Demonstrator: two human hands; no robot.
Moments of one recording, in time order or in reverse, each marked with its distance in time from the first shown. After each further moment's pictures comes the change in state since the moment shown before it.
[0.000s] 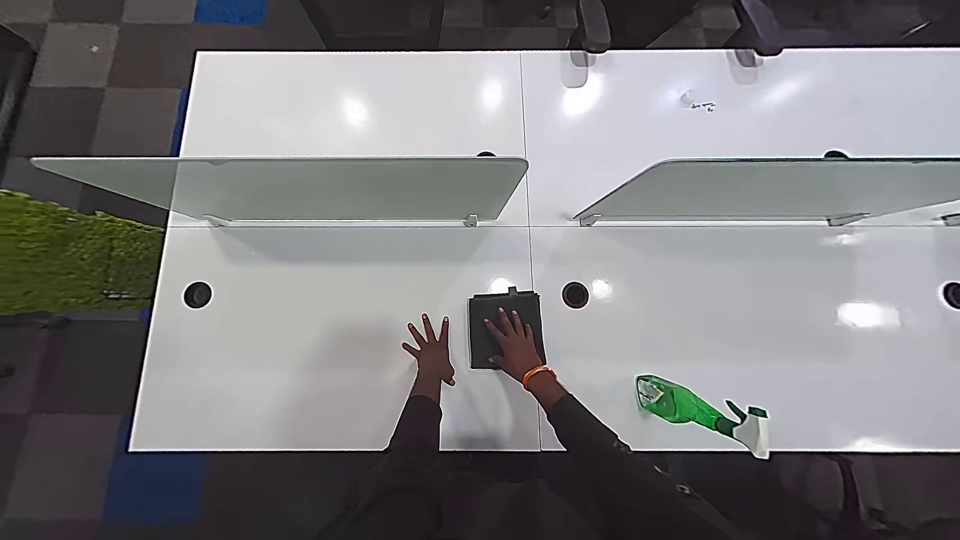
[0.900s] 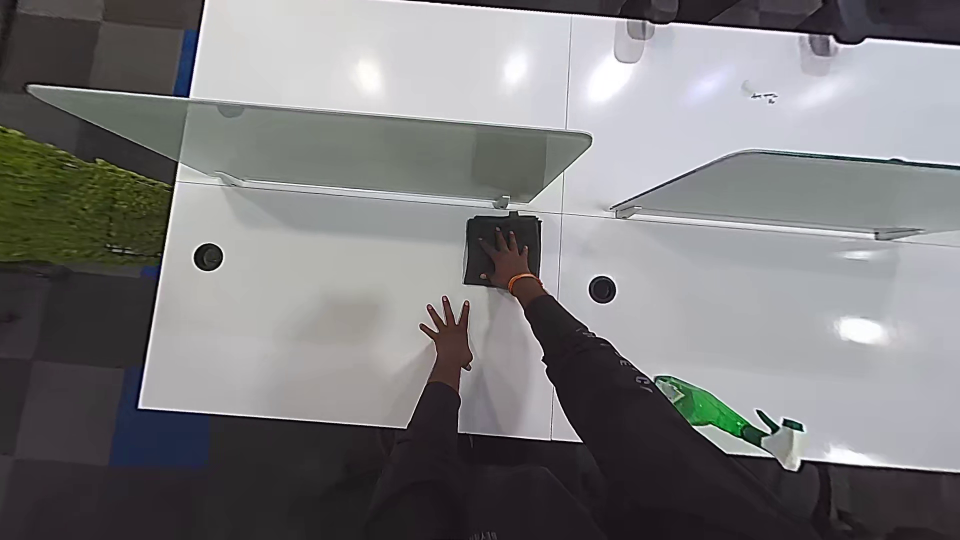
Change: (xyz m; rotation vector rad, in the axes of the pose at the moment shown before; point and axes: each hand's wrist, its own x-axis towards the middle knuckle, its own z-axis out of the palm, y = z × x) left_hand 0.002 -0.006 0.003 -0.065 0.023 0.033; right_hand 0.159 -0.054 -0.082 -0.068 0.127 0.004
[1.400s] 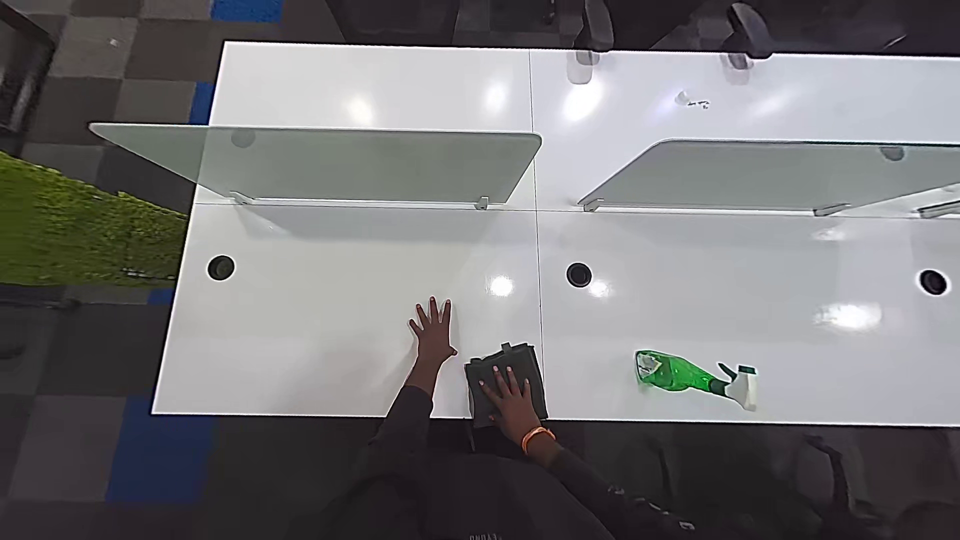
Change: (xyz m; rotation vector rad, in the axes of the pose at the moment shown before) left_hand -0.033 -0.037 0.006 0.020 0.159 0.122; right_hand -0.327 -0.008 0.183 -0.044 -0.302 -0.069
